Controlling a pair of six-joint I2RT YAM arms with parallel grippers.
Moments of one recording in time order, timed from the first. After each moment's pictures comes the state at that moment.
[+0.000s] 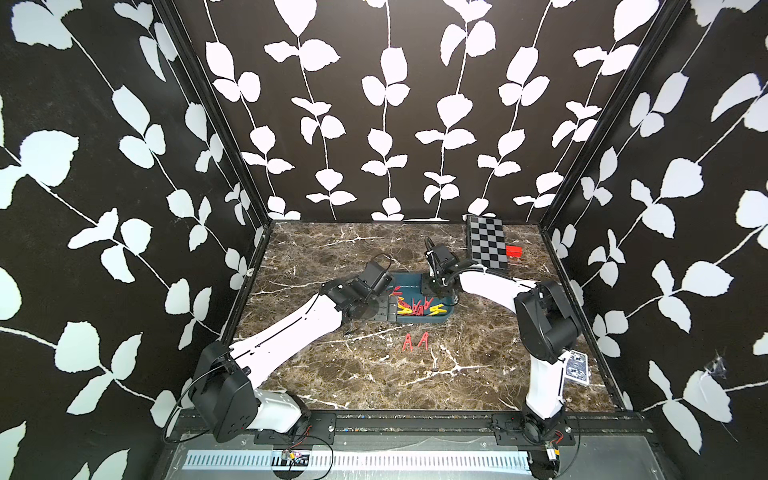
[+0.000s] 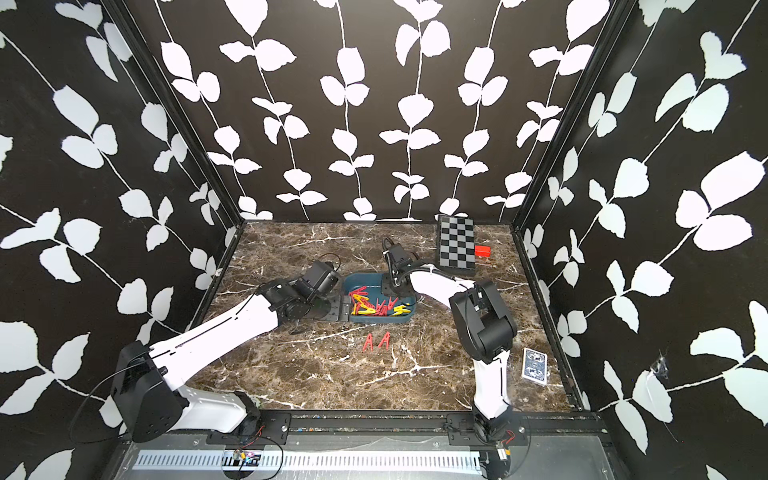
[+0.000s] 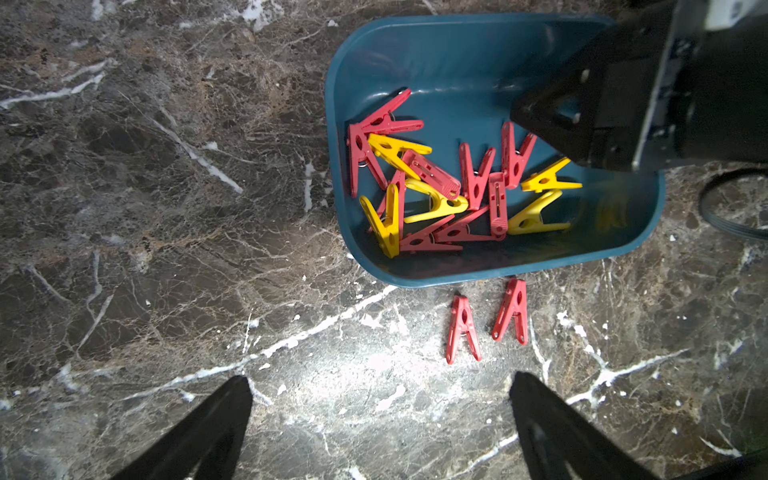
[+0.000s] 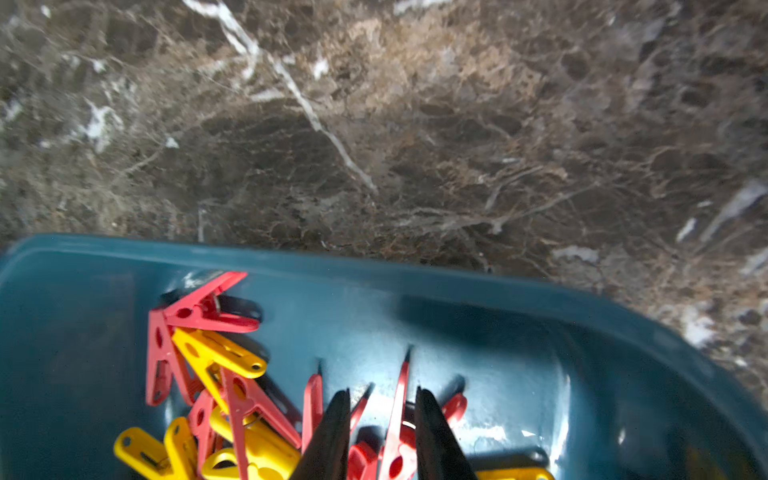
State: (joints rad) left arm -0.77 1.37 1.14 -0.84 -0.14 -0.57; right arm 0.57 1.97 1.38 -0.51 -0.05 0.57
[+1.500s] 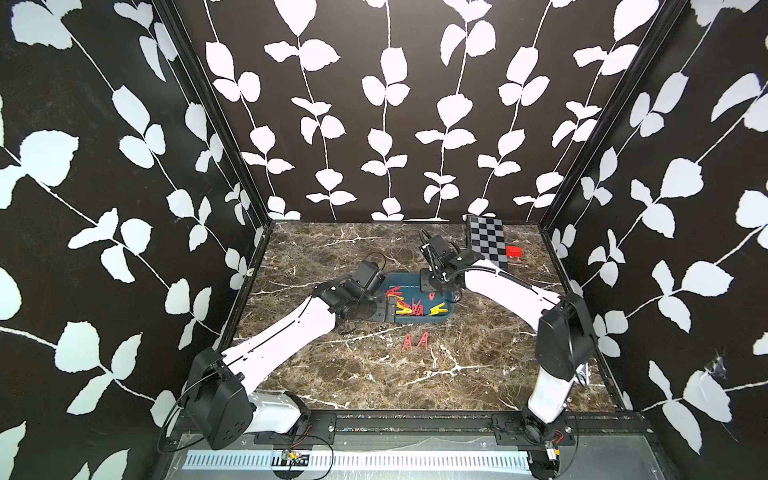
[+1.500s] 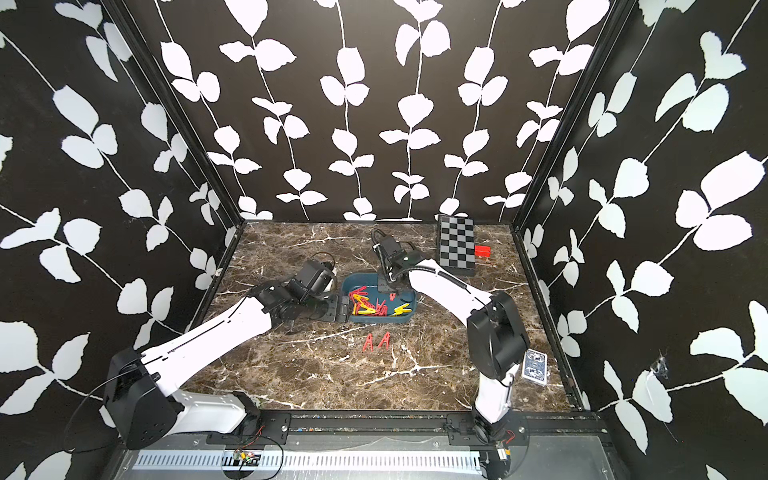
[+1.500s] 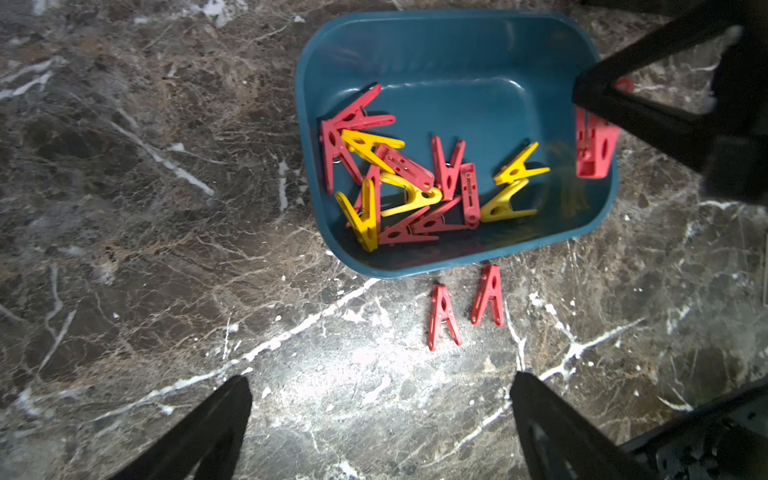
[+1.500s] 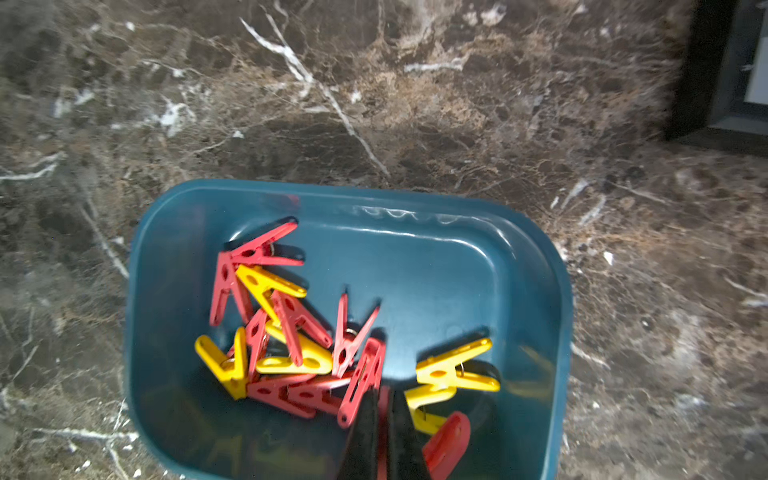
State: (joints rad) left arm -0.74 1.32 1.10 -0.79 -0.02 -0.52; right arm 0.67 1.78 1.47 -0.78 0.12 0.57
